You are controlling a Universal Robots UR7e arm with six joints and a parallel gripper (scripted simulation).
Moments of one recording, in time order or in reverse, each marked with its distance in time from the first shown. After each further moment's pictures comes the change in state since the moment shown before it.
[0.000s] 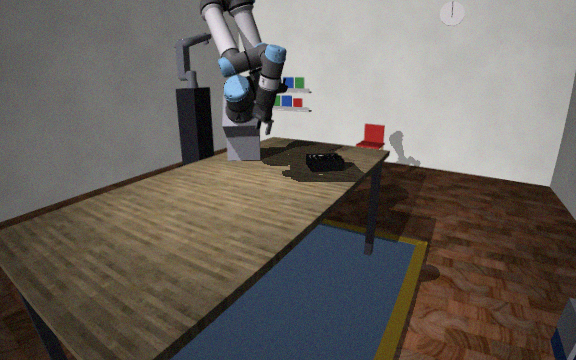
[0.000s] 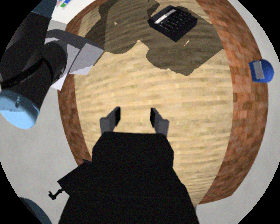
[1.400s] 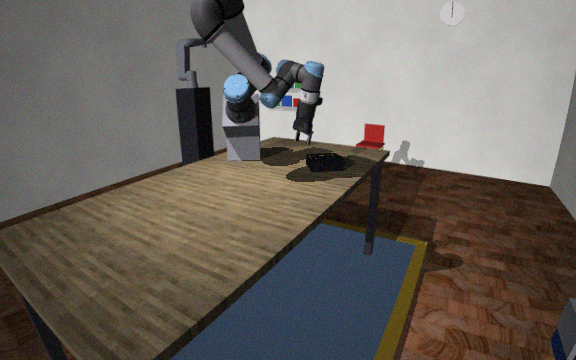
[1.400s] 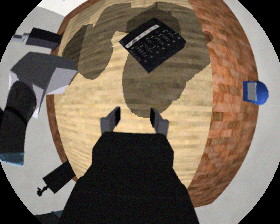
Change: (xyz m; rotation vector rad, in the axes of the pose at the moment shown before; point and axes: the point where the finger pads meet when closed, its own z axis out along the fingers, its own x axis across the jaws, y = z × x) arm 0.103 -0.150 0.033 -0.009 0.100 -0.122
